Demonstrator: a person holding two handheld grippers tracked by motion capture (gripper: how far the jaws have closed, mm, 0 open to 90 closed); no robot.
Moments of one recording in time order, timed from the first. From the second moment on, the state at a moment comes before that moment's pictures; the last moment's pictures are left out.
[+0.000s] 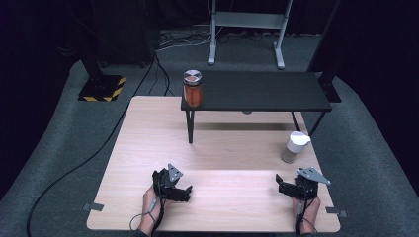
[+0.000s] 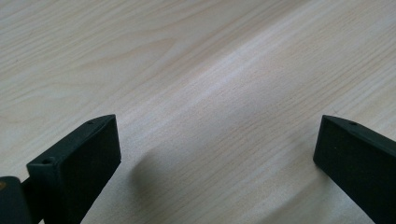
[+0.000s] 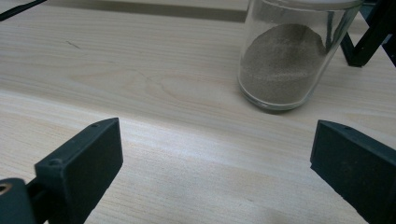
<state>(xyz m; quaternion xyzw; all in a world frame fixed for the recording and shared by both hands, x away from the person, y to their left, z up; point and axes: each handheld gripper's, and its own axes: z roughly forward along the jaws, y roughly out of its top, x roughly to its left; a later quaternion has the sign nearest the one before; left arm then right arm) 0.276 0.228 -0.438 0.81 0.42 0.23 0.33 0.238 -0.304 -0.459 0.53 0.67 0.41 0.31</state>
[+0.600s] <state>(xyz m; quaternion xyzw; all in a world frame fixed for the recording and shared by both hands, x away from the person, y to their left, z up) 0.282 0.237 -0.439 0.80 0.46 0.19 0.34 0.241 -0.287 -0.454 0.53 0.68 0.37 0.33</state>
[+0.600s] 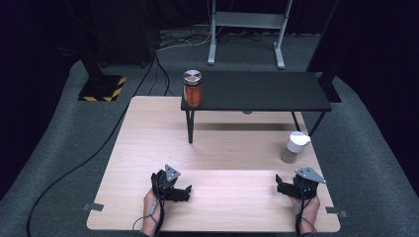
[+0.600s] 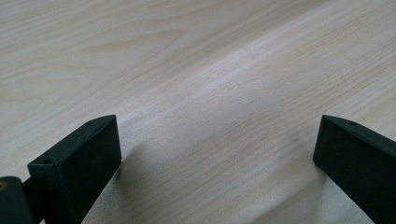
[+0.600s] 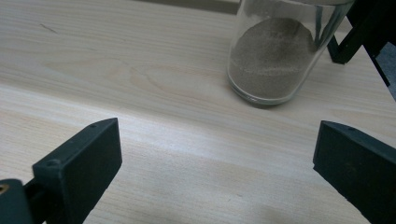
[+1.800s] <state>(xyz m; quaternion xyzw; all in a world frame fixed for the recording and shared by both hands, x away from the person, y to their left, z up) 0.283 0.237 -0.439 0.80 0.45 0.19 0.34 0.325 -0.302 -0.429 0.57 0.65 0.38 0.33</state>
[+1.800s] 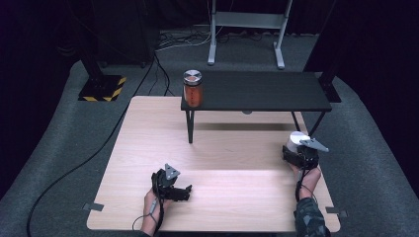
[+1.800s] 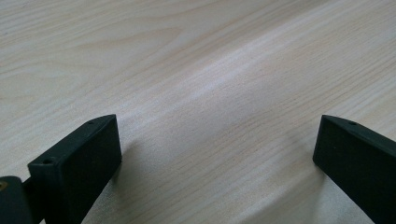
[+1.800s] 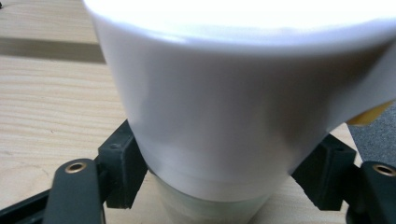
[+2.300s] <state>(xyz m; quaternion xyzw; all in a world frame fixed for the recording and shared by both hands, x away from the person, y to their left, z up) 0.283 0.237 -0.439 0.80 0.45 0.19 0.34 0.325 -0.302 -0.427 0.58 0.64 0.38 0.33</state>
